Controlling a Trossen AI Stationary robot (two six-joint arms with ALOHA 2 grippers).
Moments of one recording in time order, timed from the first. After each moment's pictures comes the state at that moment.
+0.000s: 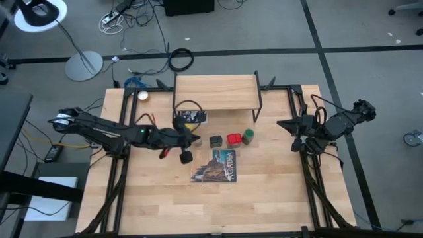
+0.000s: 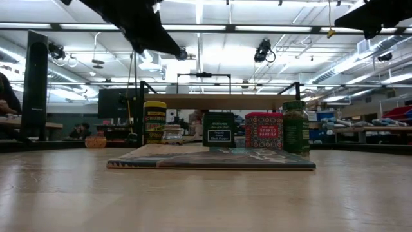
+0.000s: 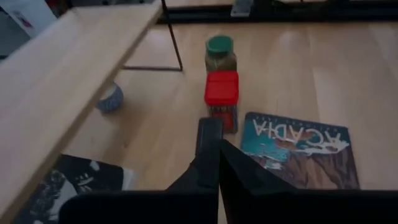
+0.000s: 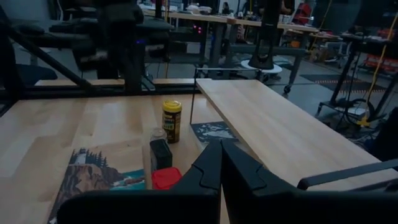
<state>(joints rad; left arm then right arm) -0.15 1.26 0.83 -0.10 -0.41 -0.11 0.53 0.22 0.51 -0.46 0.85 0.04</state>
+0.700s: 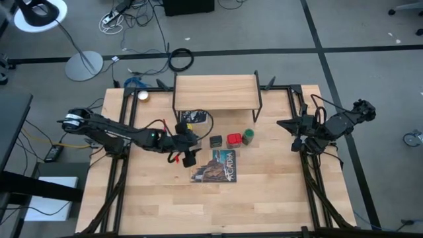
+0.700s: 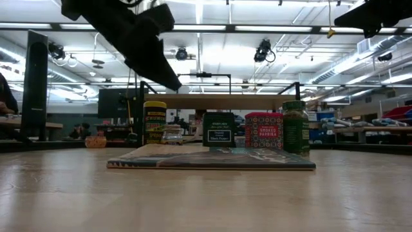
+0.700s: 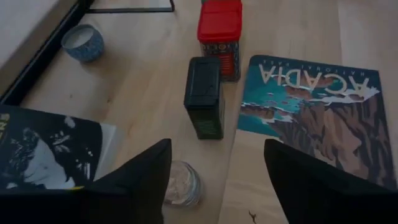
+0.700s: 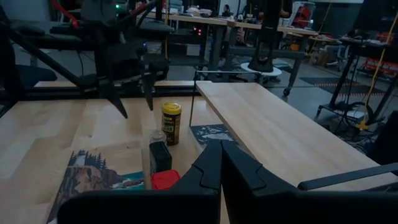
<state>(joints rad) -0.14 1.40 0.83 -0.15 -0.40 -0.17 0.53 0.22 0.51 -0.44 0.85 0.02</state>
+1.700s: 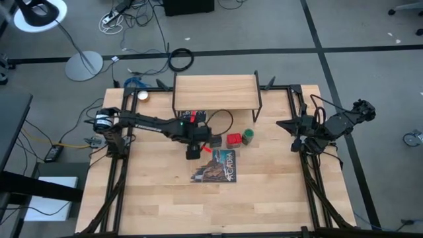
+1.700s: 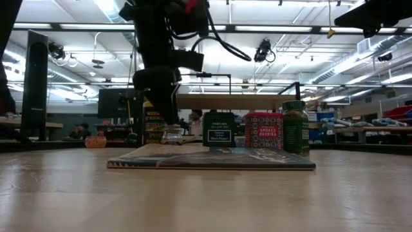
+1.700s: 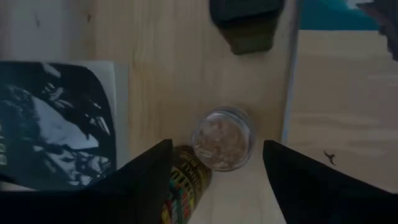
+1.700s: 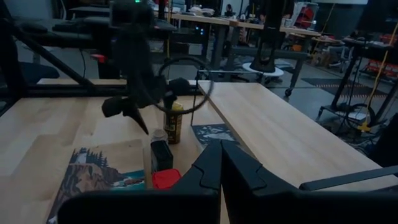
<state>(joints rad) 0.00 1.78 1.27 -0.79 -0.30 0.00 0.52 0.22 0.51 -0.44 0.84 0.01</state>
